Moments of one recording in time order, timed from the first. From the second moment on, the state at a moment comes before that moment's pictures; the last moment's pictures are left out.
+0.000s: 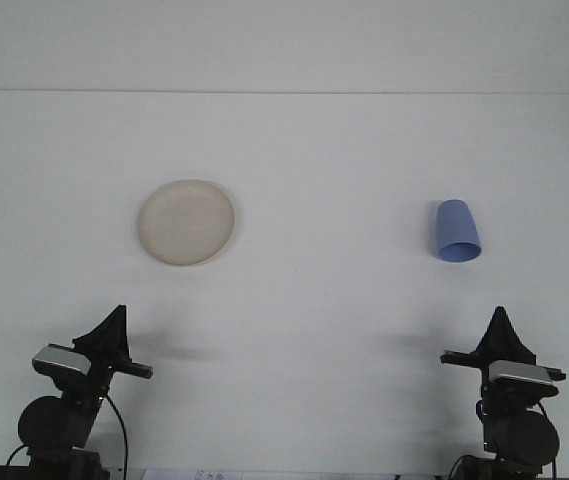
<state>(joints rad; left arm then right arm) -0.12 0.00 0.03 0.15 0.09 -0.07 -0.12 0.00 0.01 0.12 0.00 0.11</state>
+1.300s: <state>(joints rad) -0.12 0.00 0.03 0.15 0.09 -0.07 0.07 1.25 0.37 0.56 -0.11 0.14</state>
